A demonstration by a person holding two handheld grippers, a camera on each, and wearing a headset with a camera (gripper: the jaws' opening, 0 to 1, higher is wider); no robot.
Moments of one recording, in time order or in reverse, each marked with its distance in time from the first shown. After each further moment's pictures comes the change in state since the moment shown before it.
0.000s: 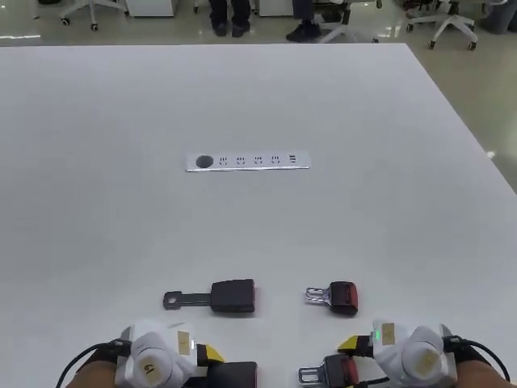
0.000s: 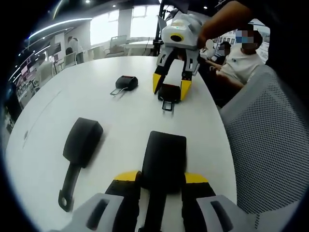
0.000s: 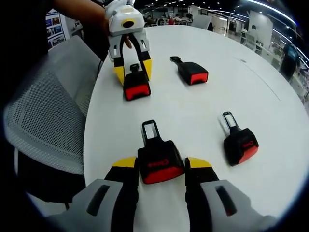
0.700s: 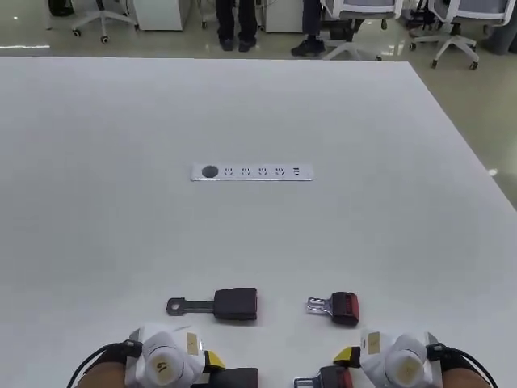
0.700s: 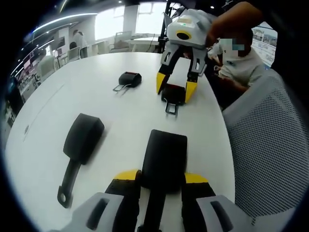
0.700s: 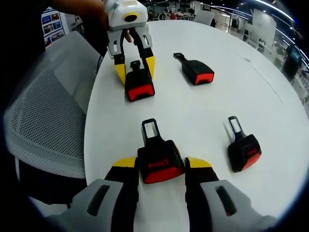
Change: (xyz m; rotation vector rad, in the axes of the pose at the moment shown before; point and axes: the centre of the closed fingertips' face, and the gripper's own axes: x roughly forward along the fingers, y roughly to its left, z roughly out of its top) left arm 0.001 0.002 0.001 -0.044 0.033 0.018; right arm 0.013 -0.002 0.000 -0.015 0.054 0.003
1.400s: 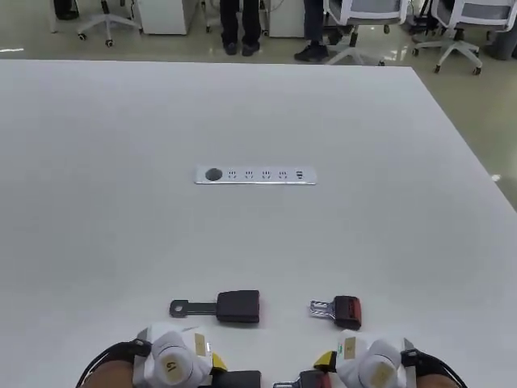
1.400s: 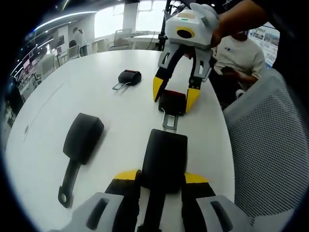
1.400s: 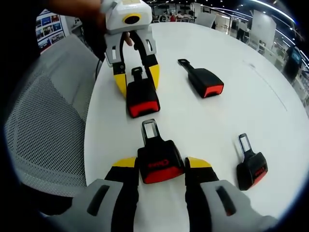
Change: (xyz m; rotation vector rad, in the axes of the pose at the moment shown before) left arm 0.001 -0.002 0.000 -0.004 0.024 0.005; right arm 0.021 0.011 0.029 0.002 -0.020 -0.001
